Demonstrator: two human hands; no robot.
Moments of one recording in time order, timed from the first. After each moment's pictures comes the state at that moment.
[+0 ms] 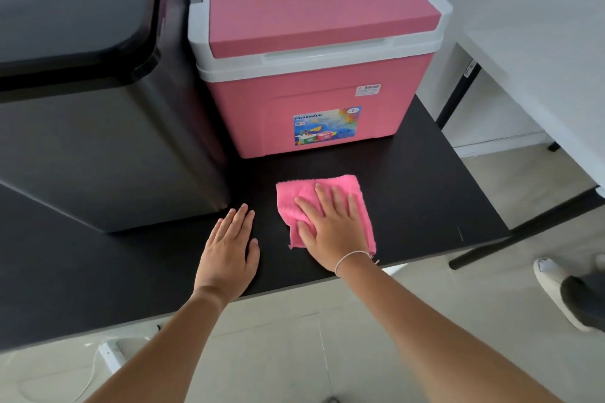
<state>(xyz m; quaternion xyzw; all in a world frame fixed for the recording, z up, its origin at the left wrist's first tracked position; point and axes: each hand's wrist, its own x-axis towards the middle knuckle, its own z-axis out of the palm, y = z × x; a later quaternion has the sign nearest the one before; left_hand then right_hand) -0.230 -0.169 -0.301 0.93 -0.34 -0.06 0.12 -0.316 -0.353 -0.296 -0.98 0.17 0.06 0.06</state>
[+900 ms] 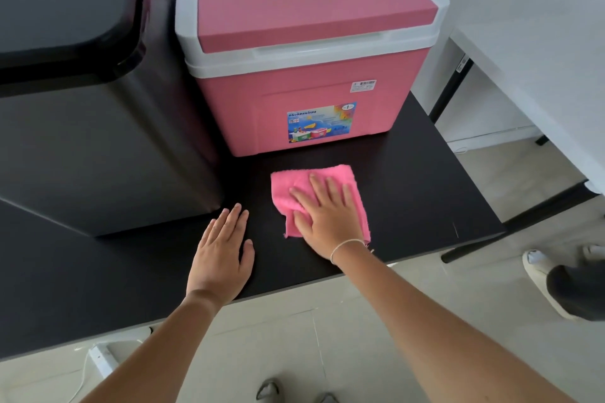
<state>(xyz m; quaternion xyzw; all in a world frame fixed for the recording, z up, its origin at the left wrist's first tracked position) -0.228 -0.168 -0.303 0.93 -0.35 -0.06 0.12 -0.304 -0.364 -0.297 -0.98 0.18 0.05 0.06</state>
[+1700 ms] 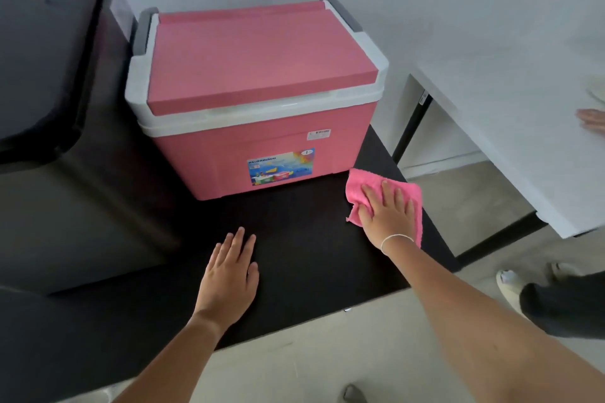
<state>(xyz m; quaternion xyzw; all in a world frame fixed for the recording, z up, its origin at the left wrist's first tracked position) -0.236 -0.247 -0.288 0.92 -0.37 -0.10 0.11 -0.347 -0.518 -0.281 -0.91 0.40 0.08 0.07</state>
